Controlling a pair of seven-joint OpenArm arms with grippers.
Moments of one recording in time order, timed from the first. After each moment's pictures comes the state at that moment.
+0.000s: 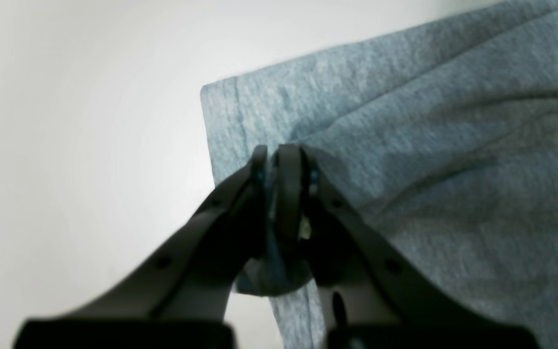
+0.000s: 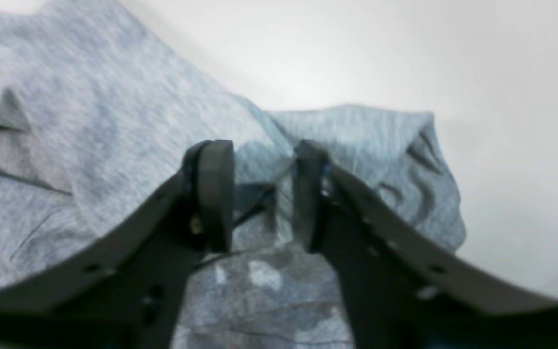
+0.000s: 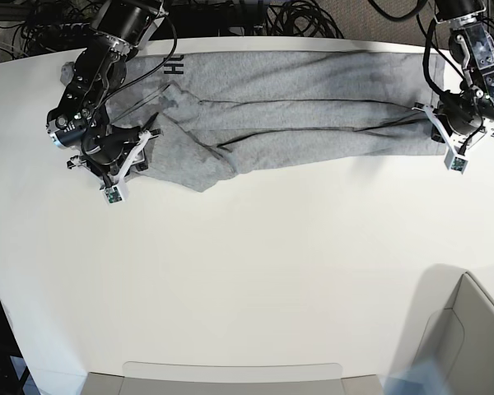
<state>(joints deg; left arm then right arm) 12.3 -22.5 -28.4 95.3 -17.3 -33.7 62.8 0.6 -5.3 24.7 101.9 3.0 44.5 -67.2</state>
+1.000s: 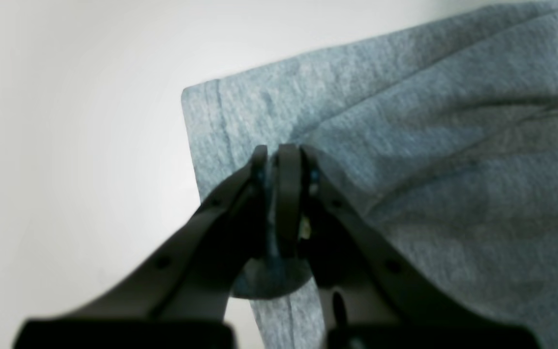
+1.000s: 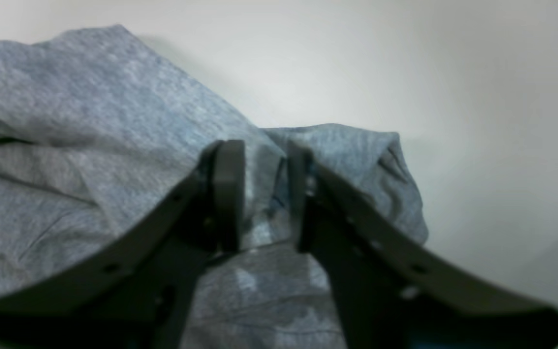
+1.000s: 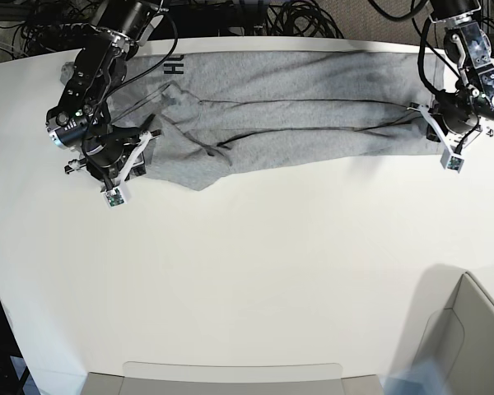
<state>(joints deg) 12.0 -20.8 -28.6 95.3 -17.3 -33.7 62.8 -0.4 -5.1 23.1 105.8 2.5 43.5 -67.3</state>
